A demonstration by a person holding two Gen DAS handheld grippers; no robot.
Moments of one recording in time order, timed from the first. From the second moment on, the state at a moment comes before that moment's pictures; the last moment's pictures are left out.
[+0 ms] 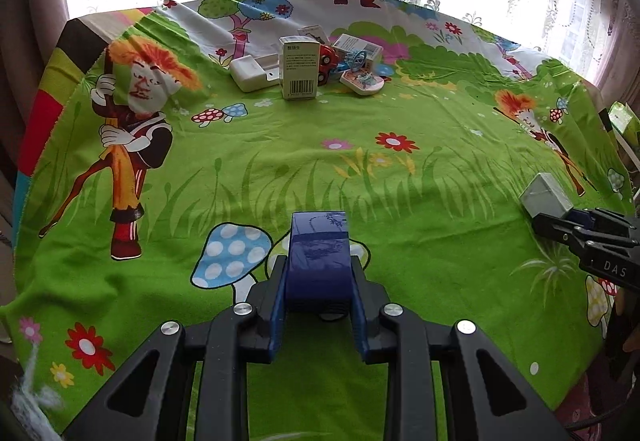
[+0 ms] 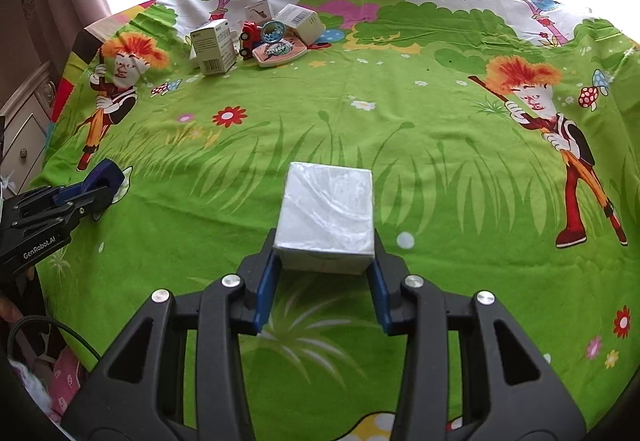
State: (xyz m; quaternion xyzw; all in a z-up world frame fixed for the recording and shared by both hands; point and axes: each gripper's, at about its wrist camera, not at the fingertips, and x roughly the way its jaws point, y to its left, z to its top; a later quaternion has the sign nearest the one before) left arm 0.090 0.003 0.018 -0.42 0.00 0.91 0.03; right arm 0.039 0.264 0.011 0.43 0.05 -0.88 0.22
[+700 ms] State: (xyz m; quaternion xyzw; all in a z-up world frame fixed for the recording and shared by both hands) left arm 0.141 0.056 0.024 -0.42 0.04 0.90 0.08; right arm 0.117 0.284 0.037 0.41 0.06 -0.88 0.22
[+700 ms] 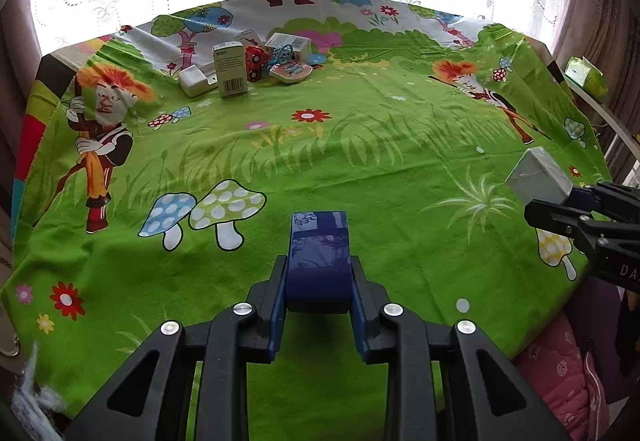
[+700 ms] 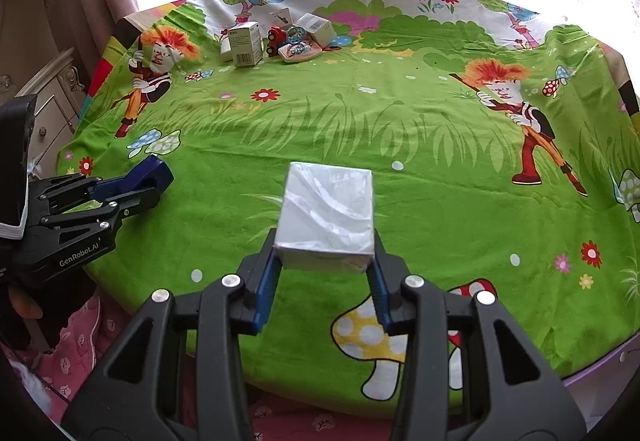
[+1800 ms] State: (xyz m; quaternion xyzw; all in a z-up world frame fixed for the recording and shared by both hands) left arm 0.207 0.212 0.055 -0.38 0.19 0.88 0.23; right arm 0.211 0.432 0.073 0.37 0.01 -0.92 0.12
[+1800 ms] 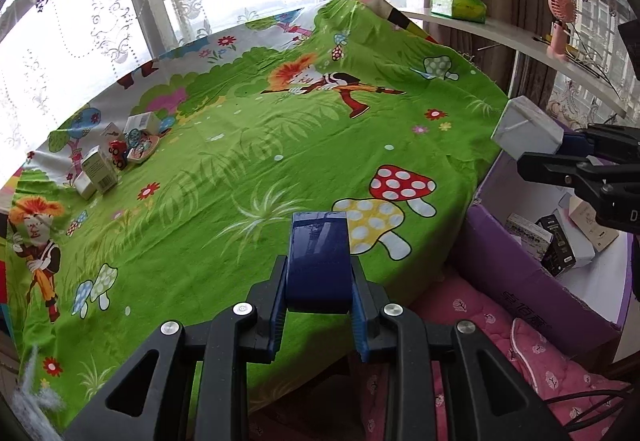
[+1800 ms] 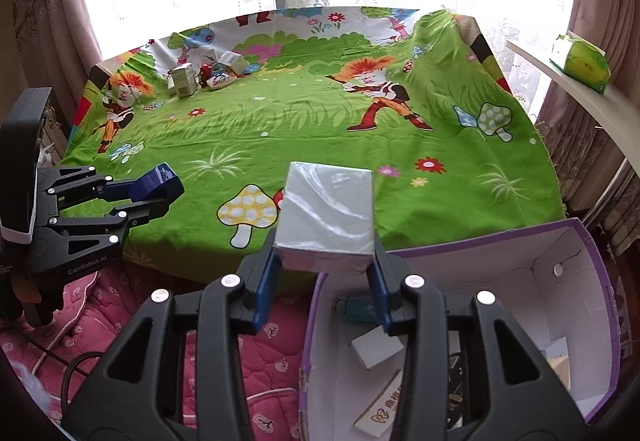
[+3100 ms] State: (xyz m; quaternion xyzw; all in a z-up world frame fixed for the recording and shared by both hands) left arm 0.267 0.381 0.057 -0.32 0.26 0.81 0.41; right arm 0.253 0.587 0.058 0.41 0.00 -0.90 -0.11
